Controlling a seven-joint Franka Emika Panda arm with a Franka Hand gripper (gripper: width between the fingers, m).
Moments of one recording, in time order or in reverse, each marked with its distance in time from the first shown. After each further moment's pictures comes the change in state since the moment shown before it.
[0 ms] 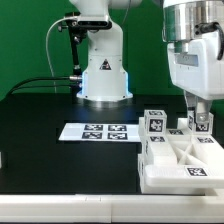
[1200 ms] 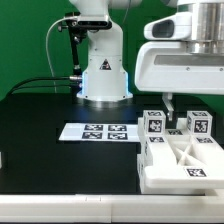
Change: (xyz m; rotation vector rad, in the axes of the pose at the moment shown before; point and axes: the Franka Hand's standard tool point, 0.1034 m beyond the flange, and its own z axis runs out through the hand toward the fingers) arm -0.003 -0.004 0.003 -0.103 0.044 -1.356
